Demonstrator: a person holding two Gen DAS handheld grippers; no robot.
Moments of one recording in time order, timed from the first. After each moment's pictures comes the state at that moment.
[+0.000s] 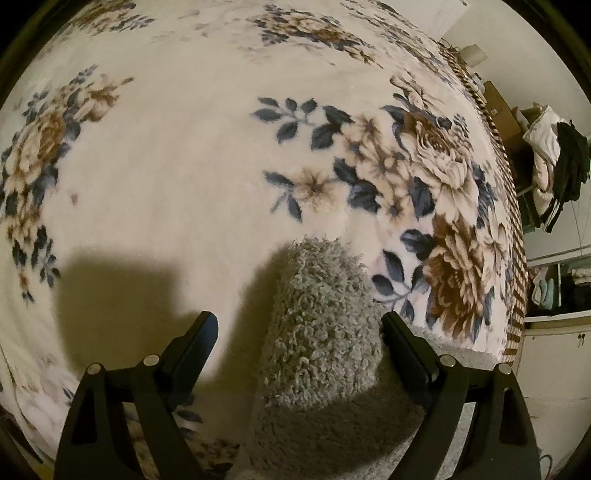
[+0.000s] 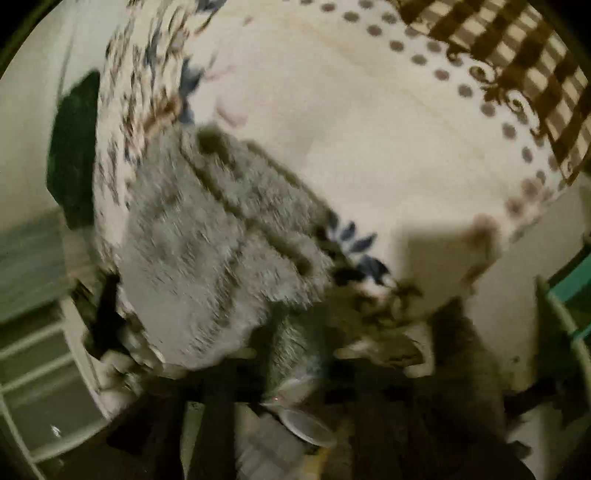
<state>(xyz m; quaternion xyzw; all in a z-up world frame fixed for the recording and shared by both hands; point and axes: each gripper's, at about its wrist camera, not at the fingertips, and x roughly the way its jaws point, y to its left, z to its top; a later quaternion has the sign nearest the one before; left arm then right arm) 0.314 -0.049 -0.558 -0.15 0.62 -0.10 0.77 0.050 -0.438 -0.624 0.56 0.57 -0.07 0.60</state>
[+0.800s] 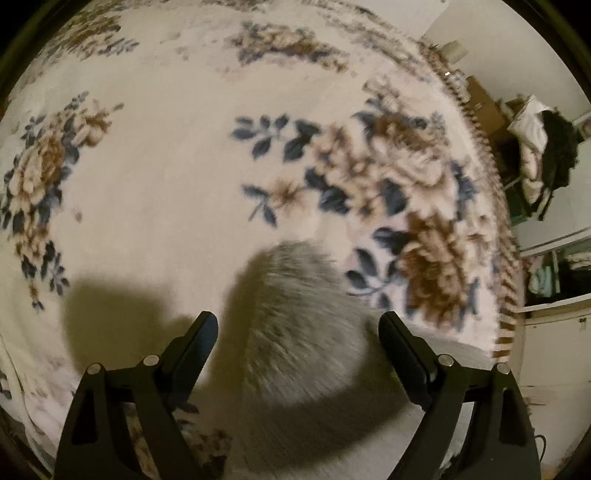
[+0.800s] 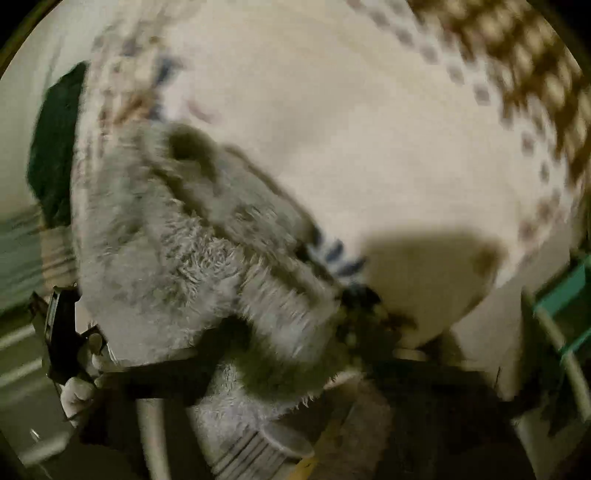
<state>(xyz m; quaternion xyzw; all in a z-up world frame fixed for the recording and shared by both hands) 0.303 -0.051 -0.526 -0.14 0.60 -0.13 0.78 0.081 -0.416 -0.628 0.49 0.59 -0.09 0.63</state>
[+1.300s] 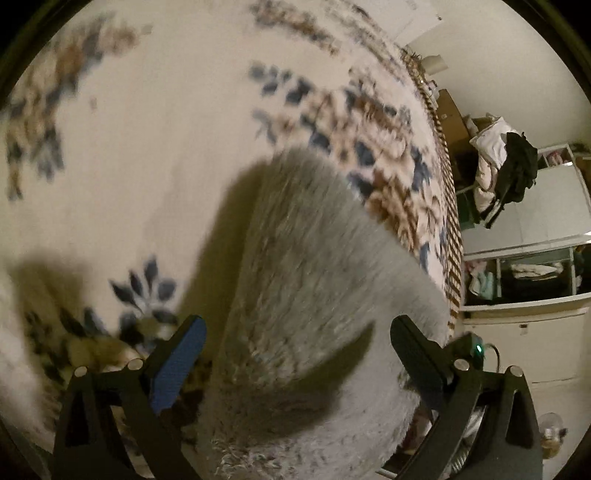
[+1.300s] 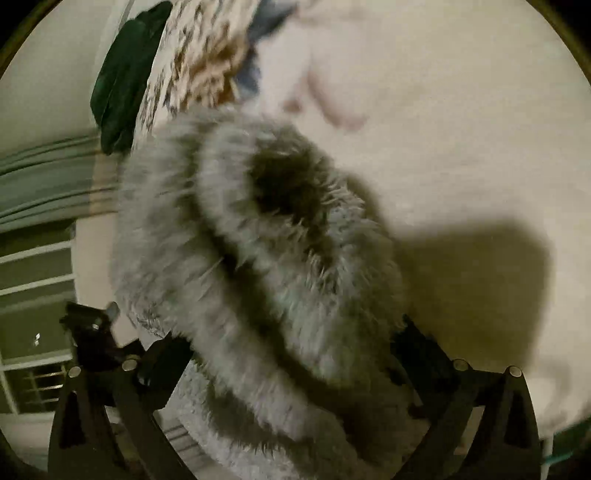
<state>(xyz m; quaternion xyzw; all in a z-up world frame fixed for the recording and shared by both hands) 0.240 -0.016 -0.559 -0.26 0.61 -0.20 0.72 0.167 -0.402 -0.674 0.48 0.60 0.11 0.64</state>
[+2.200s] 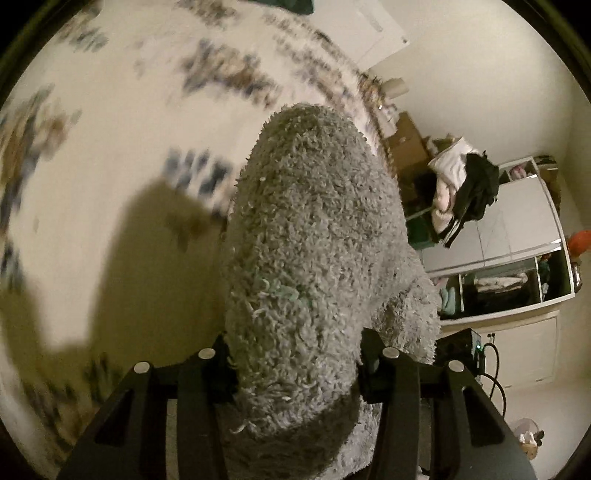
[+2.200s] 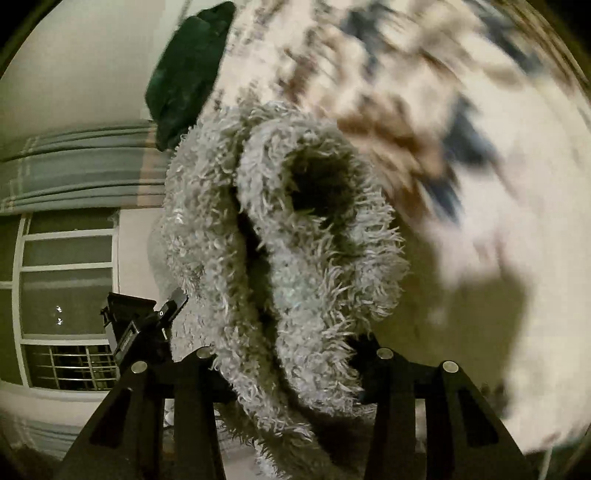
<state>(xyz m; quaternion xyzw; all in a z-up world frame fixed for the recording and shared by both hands) 0.325 -0.038 -0.464 -0.29 0.55 -0.26 0.74 0.245 -0.393 -0.535 0.47 0.54 0.17 0.68</state>
